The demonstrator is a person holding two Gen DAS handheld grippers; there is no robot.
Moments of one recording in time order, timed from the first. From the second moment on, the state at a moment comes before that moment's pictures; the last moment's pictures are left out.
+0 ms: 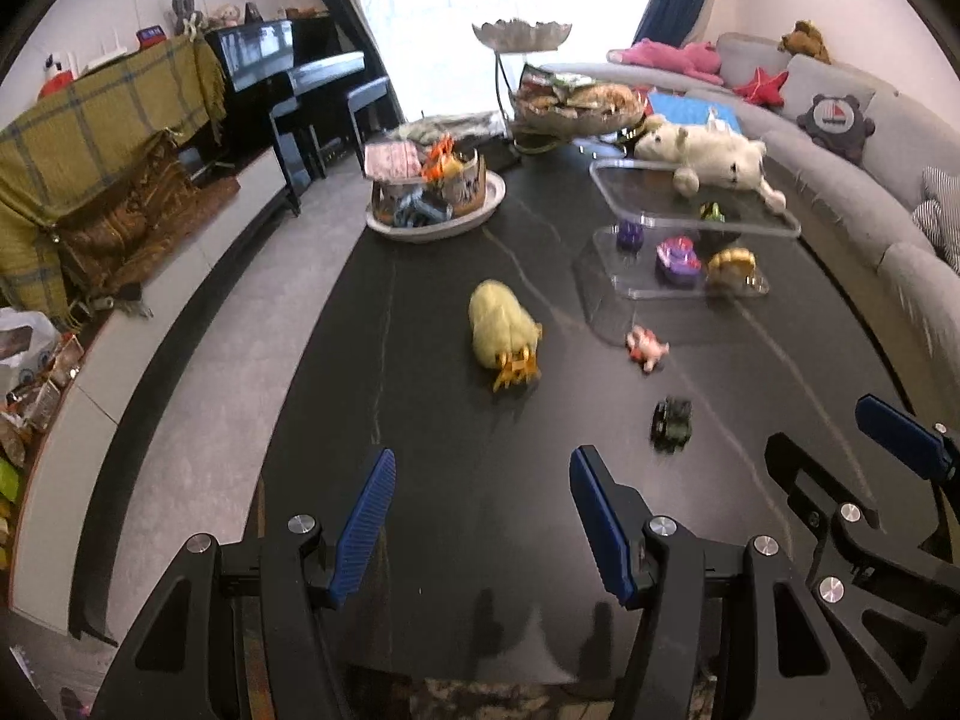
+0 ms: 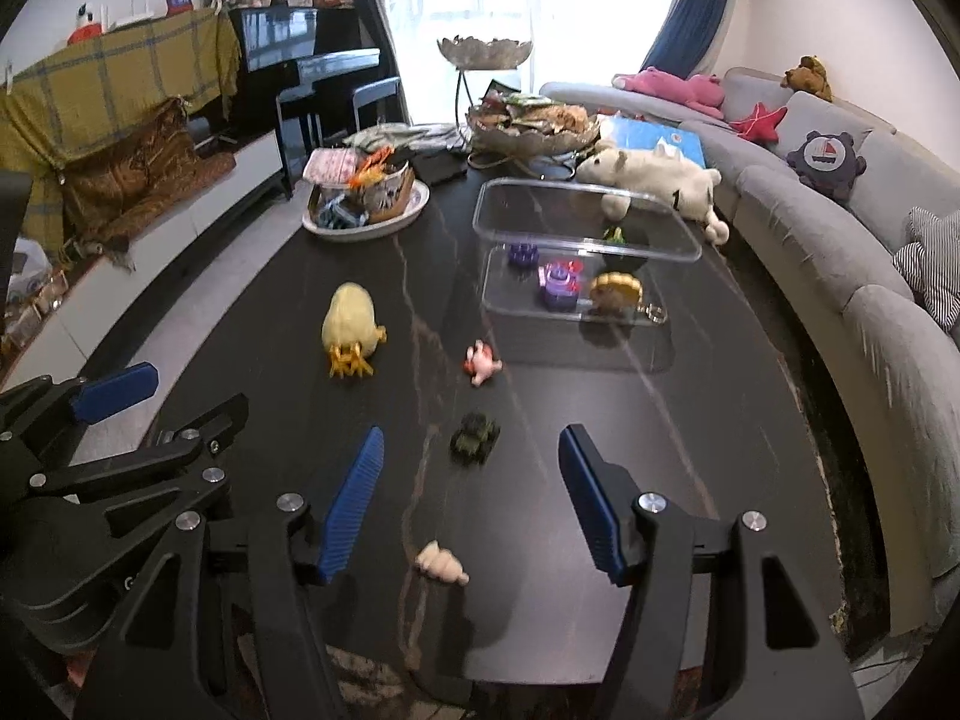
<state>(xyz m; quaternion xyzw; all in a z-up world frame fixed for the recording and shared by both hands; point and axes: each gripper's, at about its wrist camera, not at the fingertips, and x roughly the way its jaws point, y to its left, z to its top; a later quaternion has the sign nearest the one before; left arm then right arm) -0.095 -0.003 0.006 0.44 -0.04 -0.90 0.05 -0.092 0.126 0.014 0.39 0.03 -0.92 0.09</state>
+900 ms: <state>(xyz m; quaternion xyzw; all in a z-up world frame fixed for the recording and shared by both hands) -0.096 -0.007 -0.081 0.52 -0.06 -0.85 0.06 -0.099 0.124 -0.079 0.49 0.02 -0.86 0.12</state>
